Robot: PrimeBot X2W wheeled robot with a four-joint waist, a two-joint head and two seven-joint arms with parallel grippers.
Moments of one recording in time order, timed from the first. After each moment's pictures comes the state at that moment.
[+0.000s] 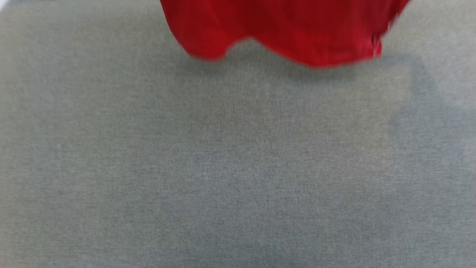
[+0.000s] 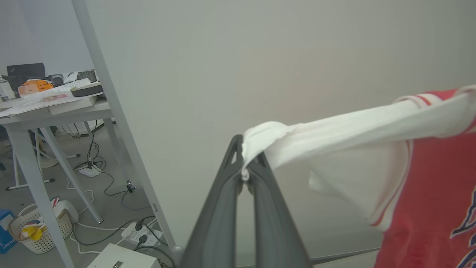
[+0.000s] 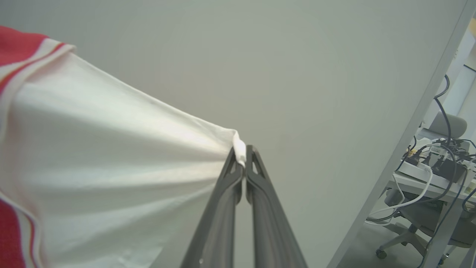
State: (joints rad) left arm -1.34 0.60 -0.16 0.19 -0.60 -0.08 0.50; right arm -1.32 -0.64 0.06 0.29 0.33 0.13 0.28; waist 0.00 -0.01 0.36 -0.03
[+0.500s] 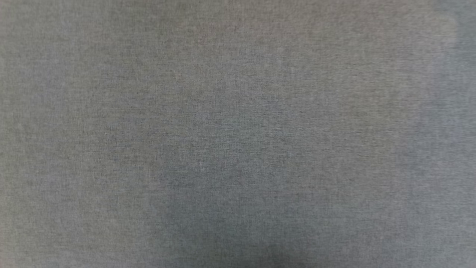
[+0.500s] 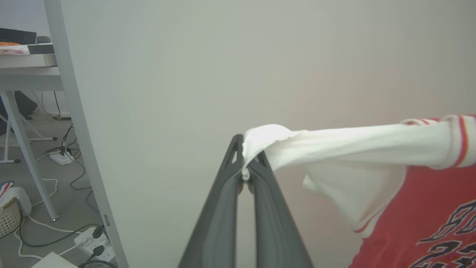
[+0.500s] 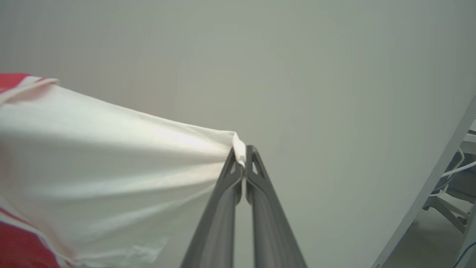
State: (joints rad) left arm -1.72 0.45 -0.20 0.67 -0.55 -0.12 0.12; right arm -1.72 -0.54 0.01 0.73 0.18 0.13 0.07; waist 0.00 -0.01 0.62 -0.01
